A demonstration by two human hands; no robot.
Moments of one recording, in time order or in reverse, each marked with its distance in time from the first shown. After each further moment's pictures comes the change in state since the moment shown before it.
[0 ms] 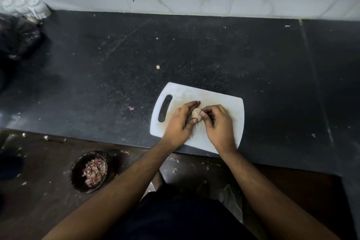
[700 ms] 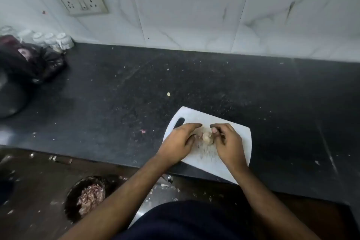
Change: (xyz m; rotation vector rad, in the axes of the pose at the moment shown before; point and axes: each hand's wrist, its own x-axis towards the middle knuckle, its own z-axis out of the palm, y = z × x) left_hand -0.003 0.025 -0.060 0.250 -0.037 0.151; right_hand 0.009 -0.033 -0.011 -0.055 0.012 -0.009
